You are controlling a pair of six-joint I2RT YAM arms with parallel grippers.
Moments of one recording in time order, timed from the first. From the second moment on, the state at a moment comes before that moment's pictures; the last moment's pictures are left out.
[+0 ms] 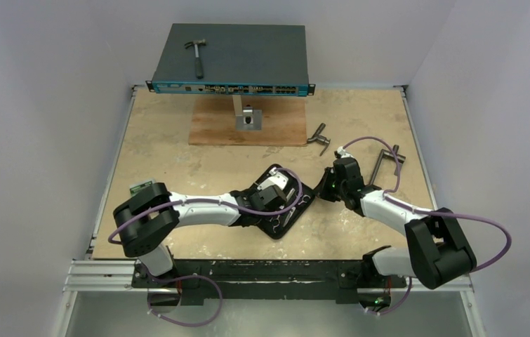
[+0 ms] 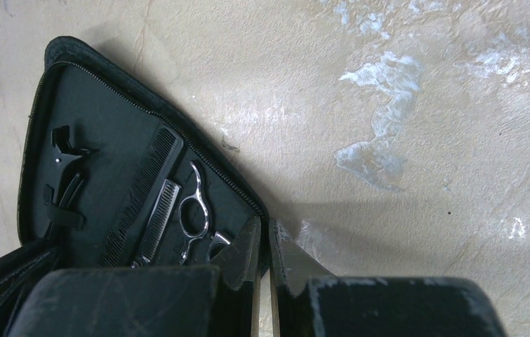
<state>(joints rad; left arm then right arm) -1.09 1.65 0.88 -0.29 -0.59 -0.31 0.38 1.30 0.50 -0.01 -0.07 0.64</state>
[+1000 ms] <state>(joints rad) -0.99 1.24 0.76 -0.27 -0.50 -0.45 0.38 1.30 0.50 -0.01 -0.07 0.64</state>
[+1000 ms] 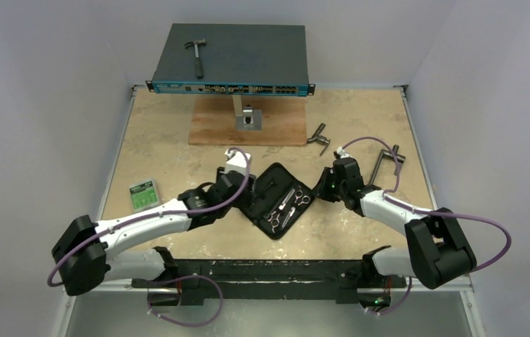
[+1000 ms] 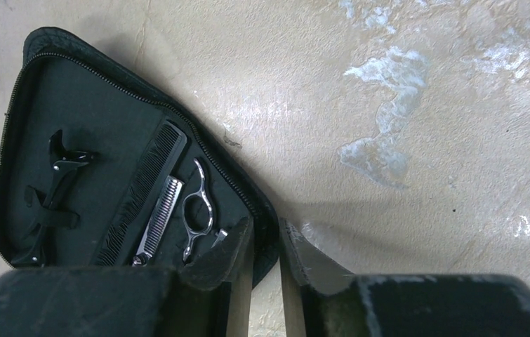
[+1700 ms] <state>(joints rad) -0.65 1.20 0.44 0.15 0.04 -0.68 0.38 1.30 0.49 0.01 -0.12 0.64</state>
